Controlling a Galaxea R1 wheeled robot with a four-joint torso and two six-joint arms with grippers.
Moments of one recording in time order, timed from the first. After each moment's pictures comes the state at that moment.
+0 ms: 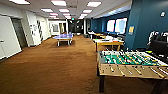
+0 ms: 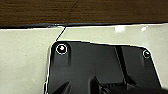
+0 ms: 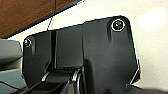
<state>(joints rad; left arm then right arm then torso) 1.48 2.92 -2.61 -0.06 -0.16 0.00 -1.45 3.02 -2.77 0.47 -0.09 -0.33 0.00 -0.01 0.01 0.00</state>
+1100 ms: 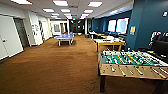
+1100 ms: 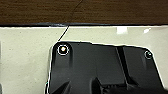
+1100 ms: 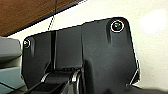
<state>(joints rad) 1.48 2.93 -2.63 -0.06 -0.16 0.00 -1.46 3.02 -2.77 0.47 -0.08 -0.33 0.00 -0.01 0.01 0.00</state>
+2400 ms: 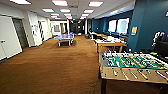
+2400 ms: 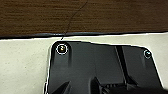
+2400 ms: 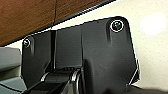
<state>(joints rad) 1.48 2.94 -2.63 -0.06 -0.16 0.00 -1.46 3.02 -2.77 0.47 -0.07 -0.33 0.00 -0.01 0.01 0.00</state>
